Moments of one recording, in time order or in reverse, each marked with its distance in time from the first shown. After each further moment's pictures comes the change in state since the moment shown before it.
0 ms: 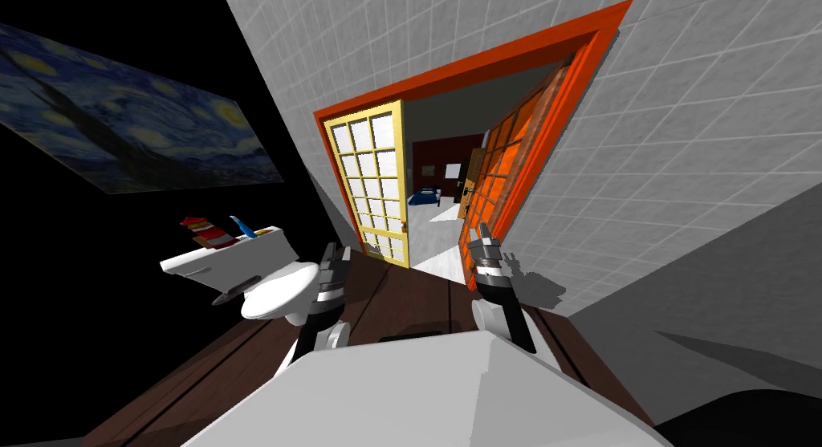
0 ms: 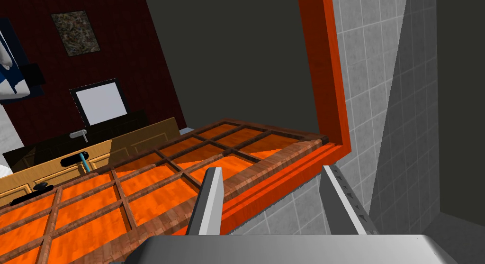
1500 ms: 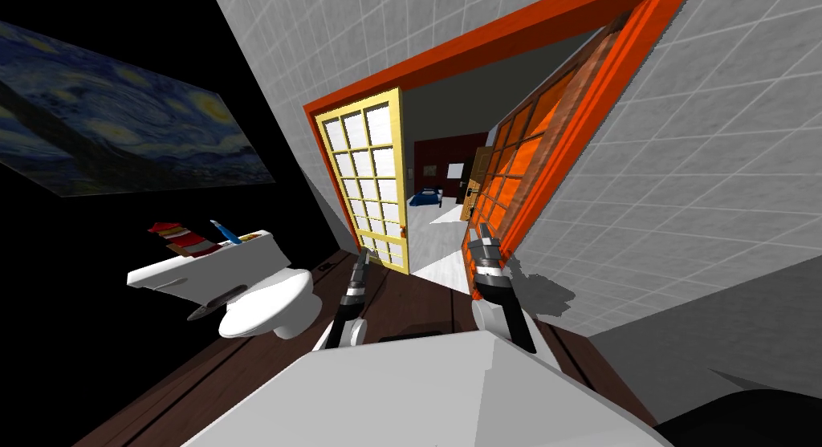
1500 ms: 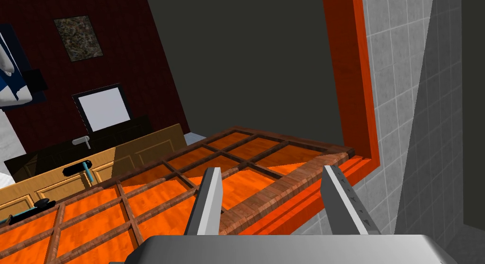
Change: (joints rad) arm -0.182 0.046 -0.121 0.395 0.023 -0.107 -0.276
